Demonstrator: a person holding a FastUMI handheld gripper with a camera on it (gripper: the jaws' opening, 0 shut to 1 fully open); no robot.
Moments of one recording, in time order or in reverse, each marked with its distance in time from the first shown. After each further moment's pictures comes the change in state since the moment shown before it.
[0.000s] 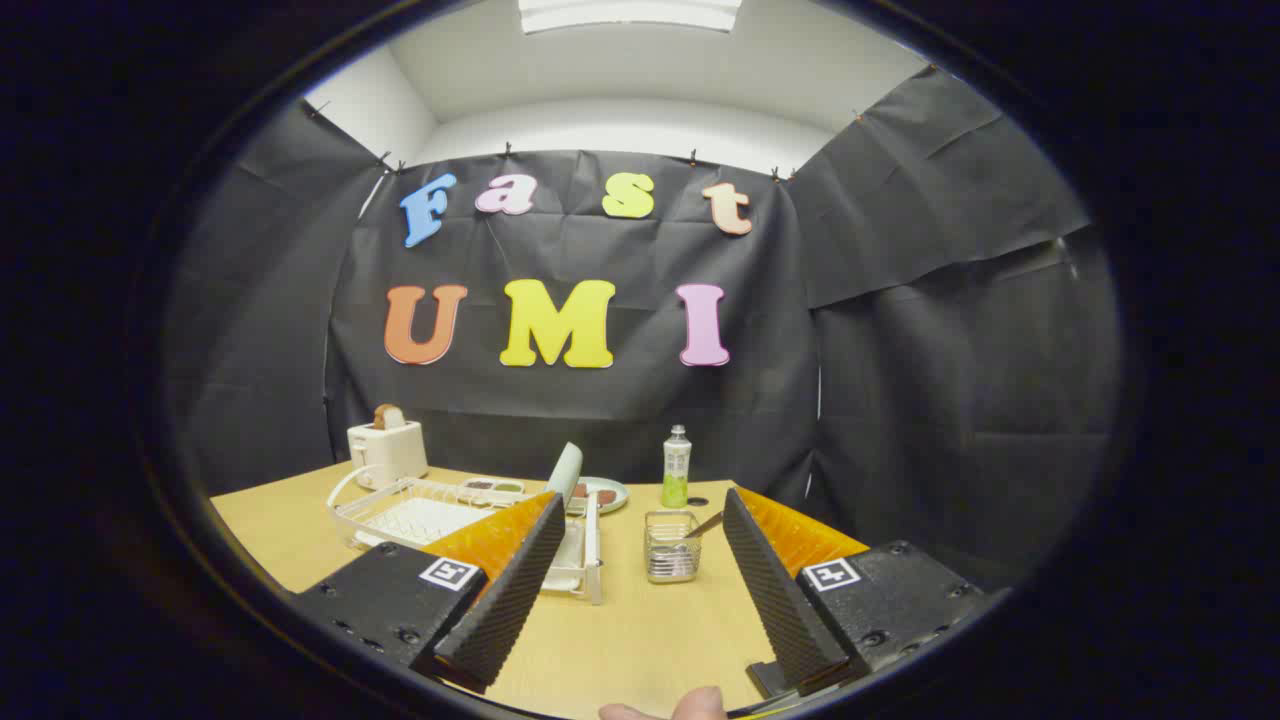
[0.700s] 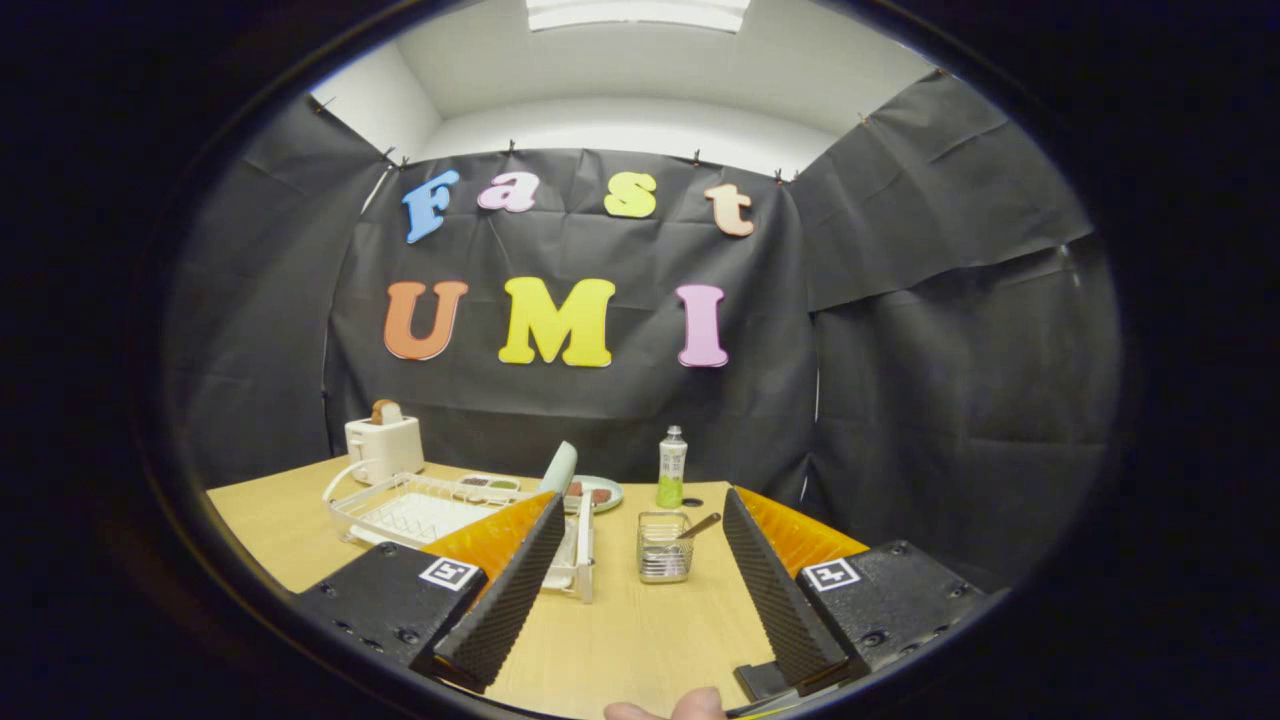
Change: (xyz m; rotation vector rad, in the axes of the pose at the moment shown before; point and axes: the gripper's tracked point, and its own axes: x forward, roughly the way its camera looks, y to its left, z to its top) arm -0.001 -0.005 0.001 0.002 0.006 0.012
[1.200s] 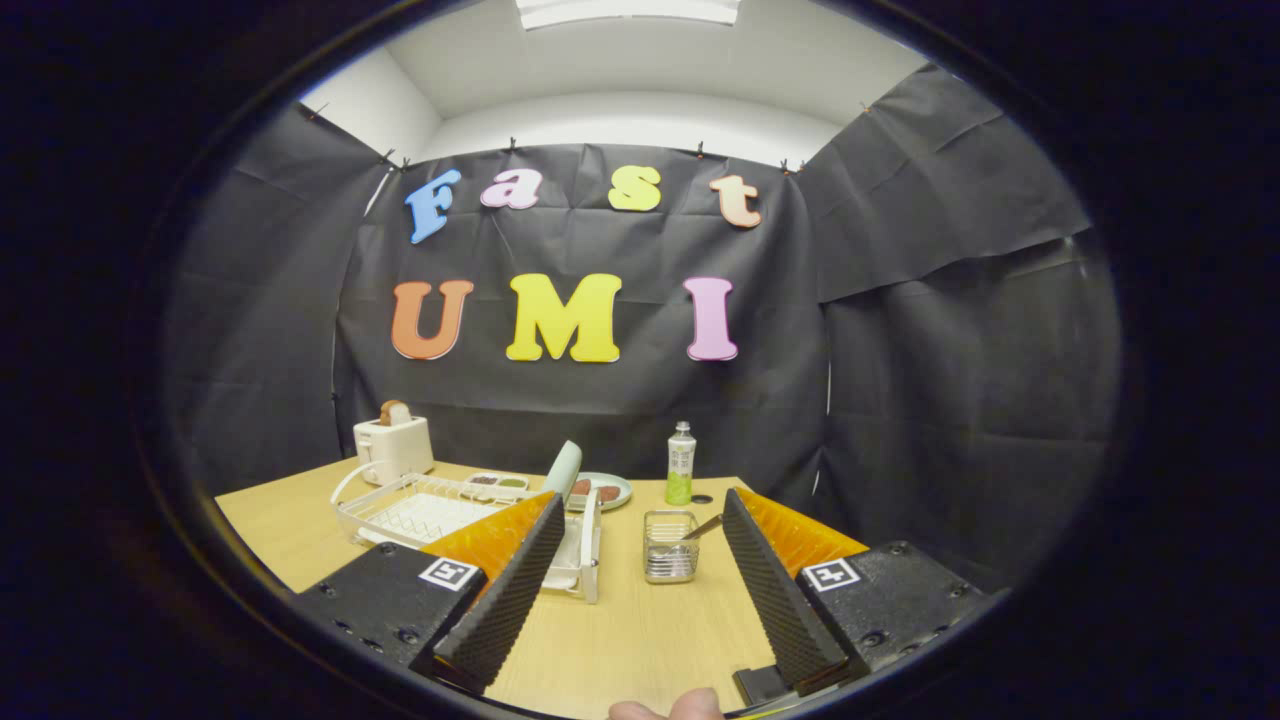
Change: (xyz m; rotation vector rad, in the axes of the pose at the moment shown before) arm 0.015 -0.006 0.012 0.003 0.046 0.048
